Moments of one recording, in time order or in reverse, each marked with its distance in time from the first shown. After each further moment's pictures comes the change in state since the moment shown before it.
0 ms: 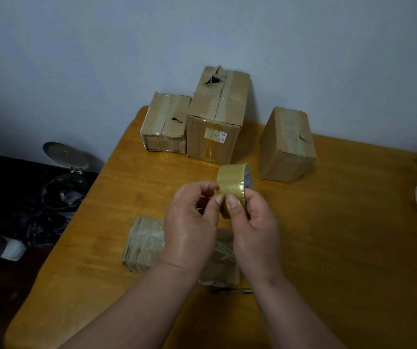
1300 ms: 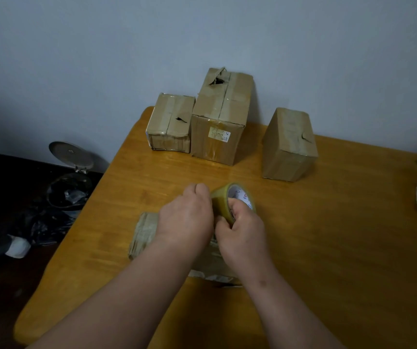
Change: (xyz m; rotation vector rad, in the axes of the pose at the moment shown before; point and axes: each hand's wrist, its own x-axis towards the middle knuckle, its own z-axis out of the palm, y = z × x) left_hand 0.015 0.009 -0.017 0.991 -0.340 0.044; right_hand -0.011 0.012 0.012 -0.449 -0.135 0.057
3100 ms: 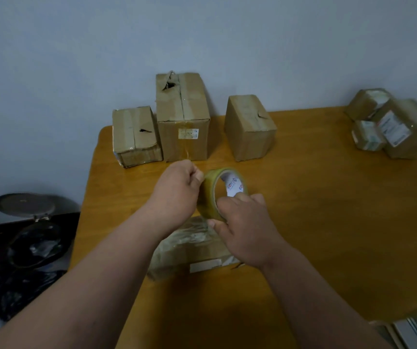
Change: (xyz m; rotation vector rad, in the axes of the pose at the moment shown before) left_hand 0.023 -0.039 -0.051 -0.544 -0.160 0.314; right_hand -0.030 -0.028 0.008 -0.574 0.170 -0.331
